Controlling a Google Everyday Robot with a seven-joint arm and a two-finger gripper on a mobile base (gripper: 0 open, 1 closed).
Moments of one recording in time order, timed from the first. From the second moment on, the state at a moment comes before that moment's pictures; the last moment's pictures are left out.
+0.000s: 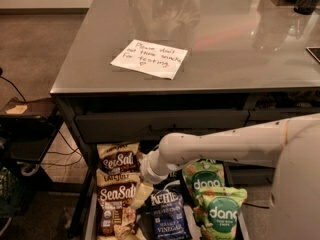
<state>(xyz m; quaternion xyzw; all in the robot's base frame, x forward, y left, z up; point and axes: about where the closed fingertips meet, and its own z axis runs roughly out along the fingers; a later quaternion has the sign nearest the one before) 0.481 0.084 0.509 -0.66 0.69 0.20 0.22</state>
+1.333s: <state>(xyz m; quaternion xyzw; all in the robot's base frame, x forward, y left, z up) 0.481 0.105 0.428 -0.64 0.70 0.25 0.18</state>
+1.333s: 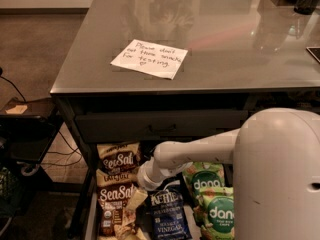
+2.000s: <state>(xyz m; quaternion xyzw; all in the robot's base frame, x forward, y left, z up) 0.480 0.116 0.442 -0.64 0.70 0.27 0.19</state>
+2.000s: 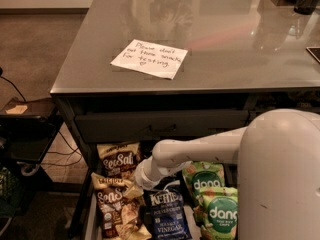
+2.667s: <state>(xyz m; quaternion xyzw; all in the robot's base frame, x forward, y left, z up) 0.472 0.111 0.511 -0.63 0.69 0.28 0.20</state>
